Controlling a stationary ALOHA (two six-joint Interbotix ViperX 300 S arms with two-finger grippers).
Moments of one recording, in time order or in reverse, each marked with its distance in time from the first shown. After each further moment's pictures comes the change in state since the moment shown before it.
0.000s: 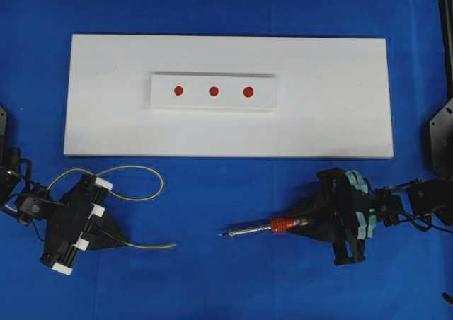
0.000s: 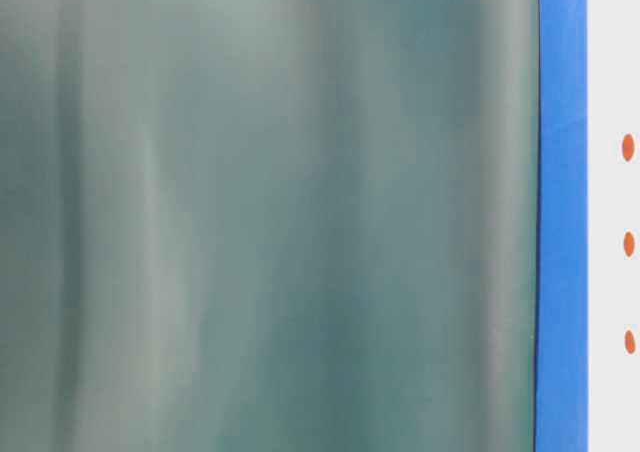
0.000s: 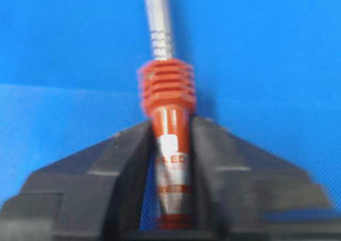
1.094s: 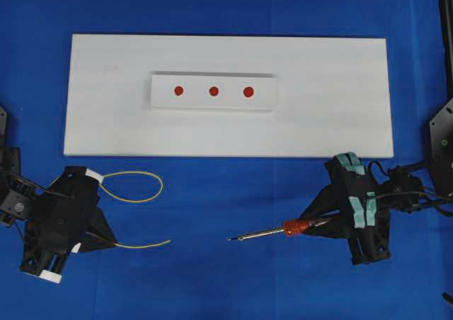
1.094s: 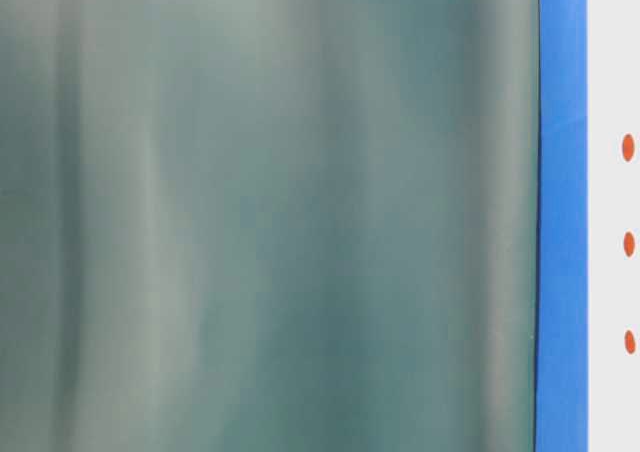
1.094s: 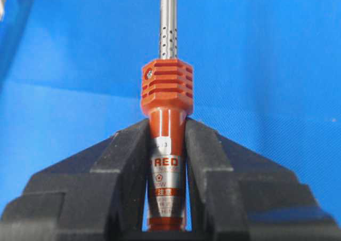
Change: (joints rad) left arm 0.038 -0.451 -0.193 0.000 0.758 -0.115; right arm -0.129 -0.491 -0.107 -0.002 0.721 -0.097
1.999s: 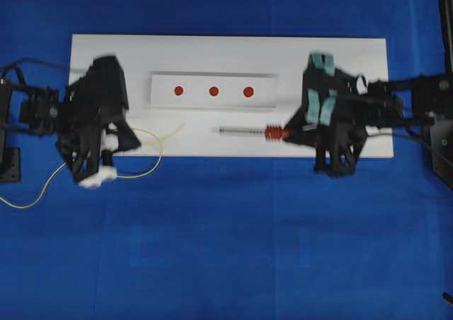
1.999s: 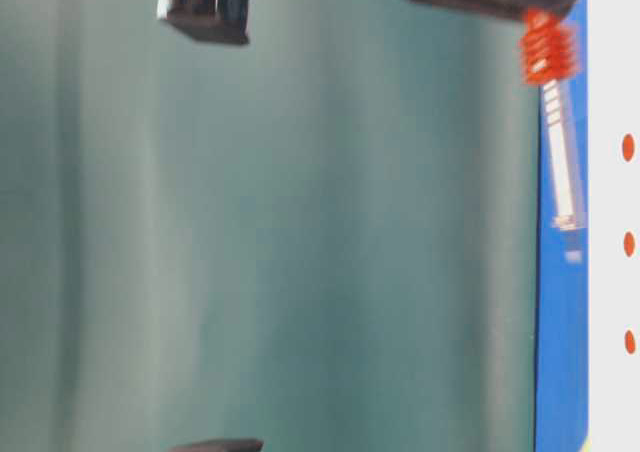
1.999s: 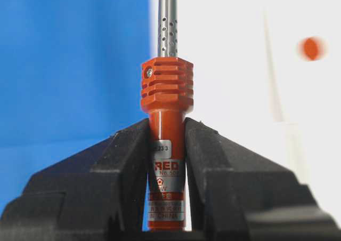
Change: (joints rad) left arm 0.479 -0.034 -0.058 0.008 0.206 -0.071; right arm -0.468 -0.043 -0.169 -0.167 0.368 -0.020
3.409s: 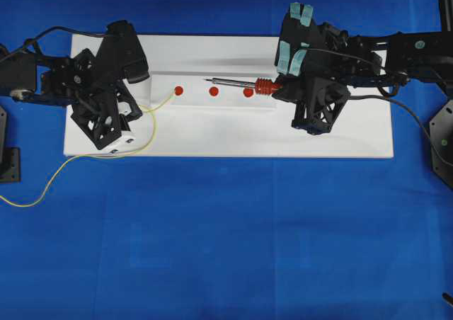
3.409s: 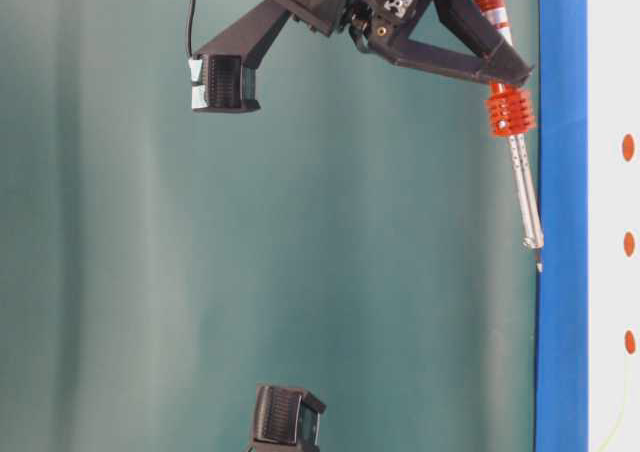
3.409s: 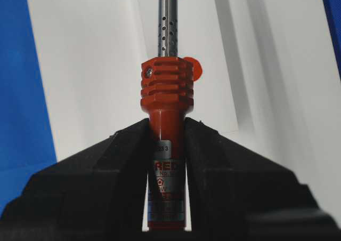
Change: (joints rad) left arm 0.126 0.112 -0.037 0.002 0.061 -0.003; right arm -0.130 0.094 -0.117 -0.087 0.100 0.002
